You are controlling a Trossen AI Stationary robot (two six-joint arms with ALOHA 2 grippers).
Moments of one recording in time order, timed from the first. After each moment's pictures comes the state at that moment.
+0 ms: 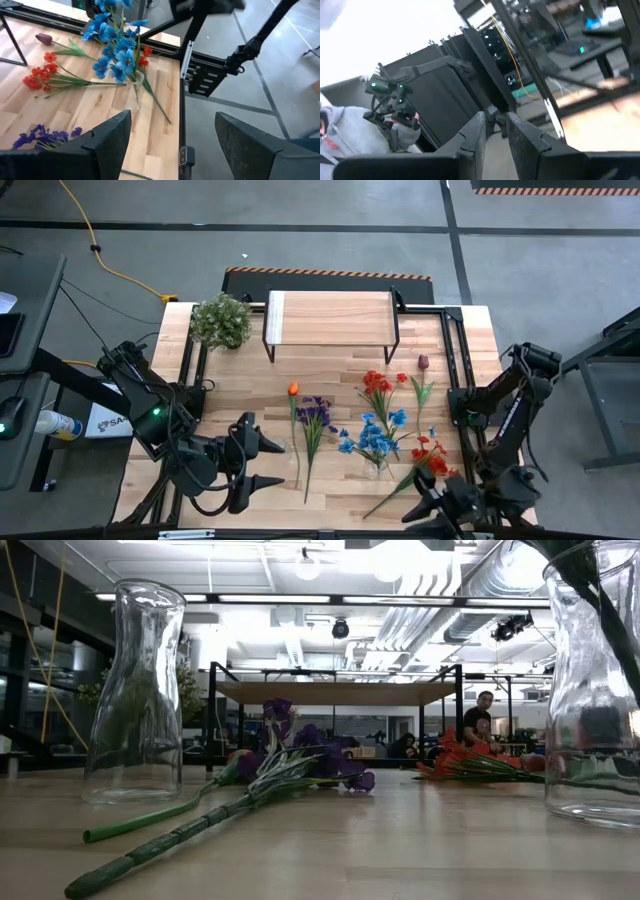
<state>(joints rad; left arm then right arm) -0.78 1.51 1.75 -0.83 -0.60 -0.69 1.11 1.49 1.05 0.68 0.81 0.38</state>
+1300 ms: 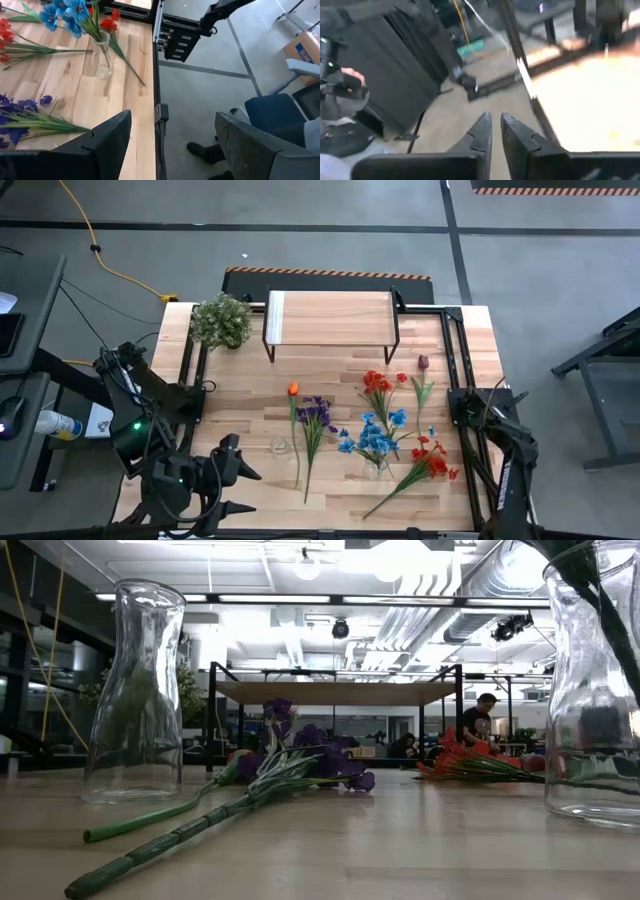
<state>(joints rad) -0.92 1.51 1.75 -0.93 -0.53 -0.77 1.12 2.15 2.32 -0.64 0.95 0.94</state>
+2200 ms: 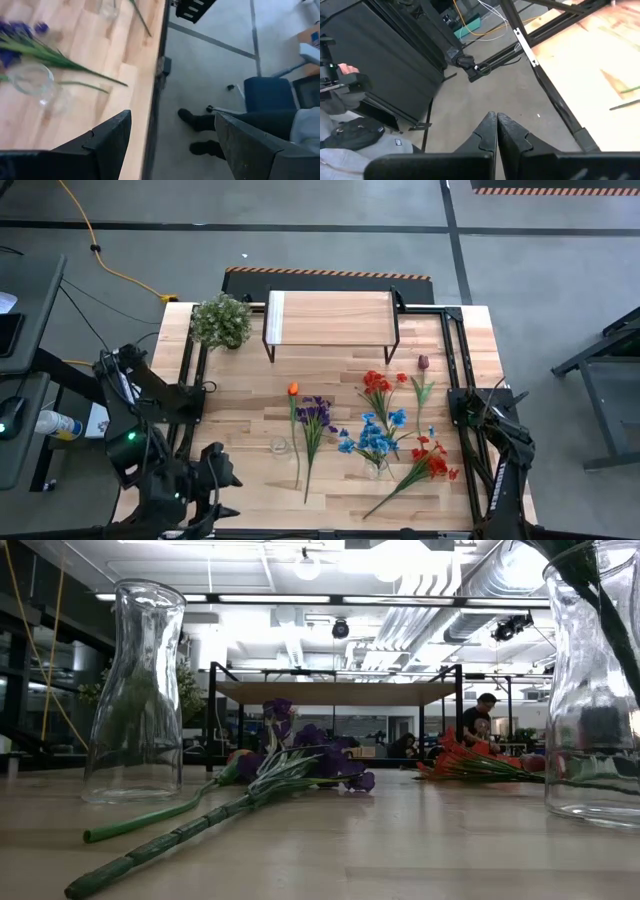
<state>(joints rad) -0.99 1.53 1.75 -1.10 -0.43 -1.10 1.10 2.15 2.27 -0.68 0.87 1.12</state>
